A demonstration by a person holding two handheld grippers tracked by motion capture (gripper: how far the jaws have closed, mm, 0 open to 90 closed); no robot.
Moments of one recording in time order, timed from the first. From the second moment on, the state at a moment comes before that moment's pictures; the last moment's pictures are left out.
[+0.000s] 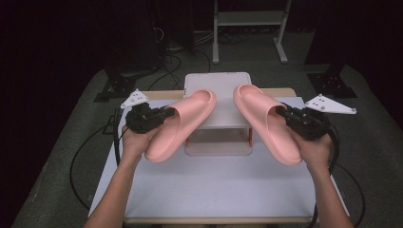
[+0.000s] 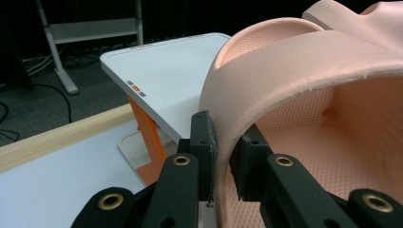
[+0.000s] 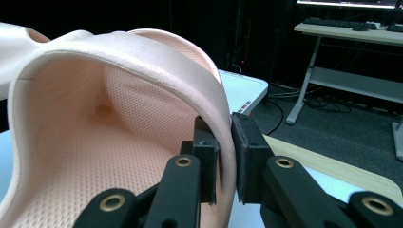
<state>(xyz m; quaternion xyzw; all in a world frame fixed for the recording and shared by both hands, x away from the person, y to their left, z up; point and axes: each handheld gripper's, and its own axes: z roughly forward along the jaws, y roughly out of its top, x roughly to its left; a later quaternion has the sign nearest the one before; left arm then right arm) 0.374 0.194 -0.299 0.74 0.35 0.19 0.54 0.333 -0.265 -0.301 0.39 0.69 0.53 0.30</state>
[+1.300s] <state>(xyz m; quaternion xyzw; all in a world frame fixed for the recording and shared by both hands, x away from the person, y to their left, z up) 0.437 0.169 -0.288 0.74 0.39 0.18 0.51 0.393 -0.235 -0.297 0.41 0.69 0.51 0.29</state>
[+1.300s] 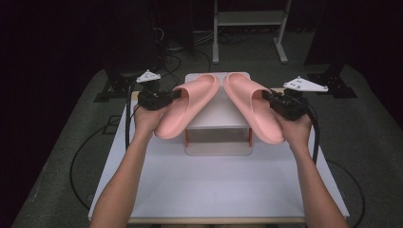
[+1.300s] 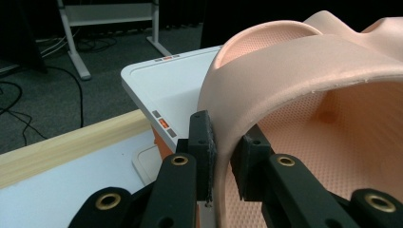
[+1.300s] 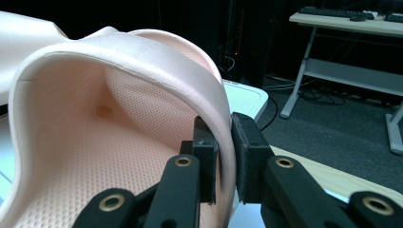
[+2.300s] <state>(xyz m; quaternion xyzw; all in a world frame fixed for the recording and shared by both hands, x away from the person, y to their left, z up) 0.455 0.159 -0.285 0.73 0.42 0.17 0.52 0.418 -0.224 -0.295 0.43 0.69 0.50 0.29</state>
